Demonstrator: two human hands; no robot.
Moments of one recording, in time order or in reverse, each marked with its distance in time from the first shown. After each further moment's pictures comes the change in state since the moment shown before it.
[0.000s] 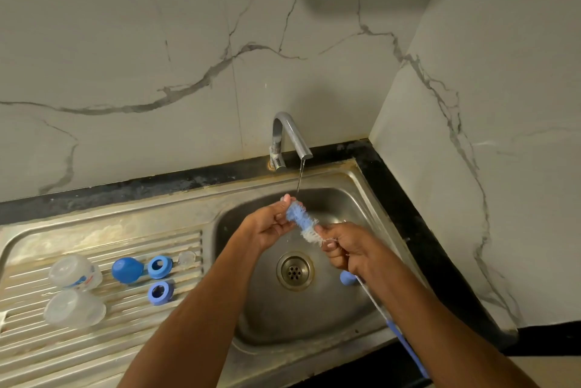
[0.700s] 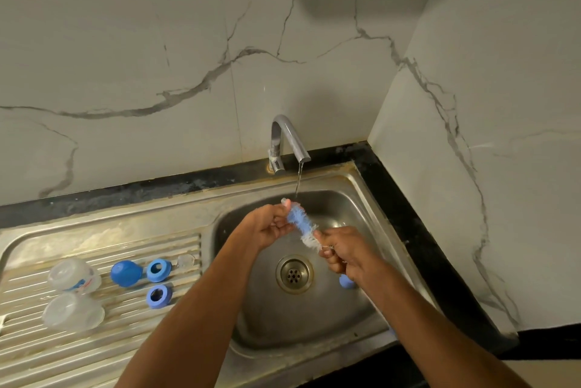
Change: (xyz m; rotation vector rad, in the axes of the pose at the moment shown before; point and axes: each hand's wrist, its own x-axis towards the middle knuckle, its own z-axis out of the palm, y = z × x) left_hand -0.002 0.008 0.004 0.095 0.039 -0.045; right_hand 0.004 0.013 -0.003 -0.148 0.092 -0.168
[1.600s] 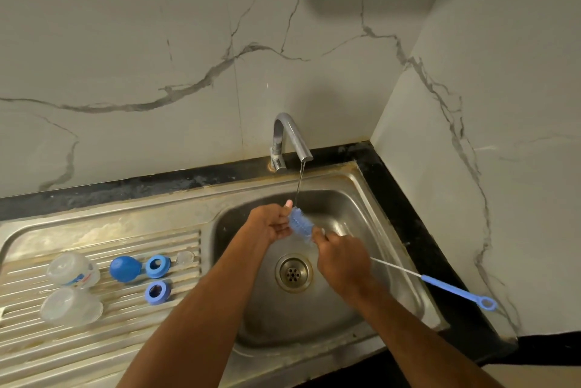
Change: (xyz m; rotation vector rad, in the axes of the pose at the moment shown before) left_hand 0.009 0.001 0.015 0.173 0.212 -0.048; right_hand 0.003 0.034 0.007 -1.421 0.461 -1.010
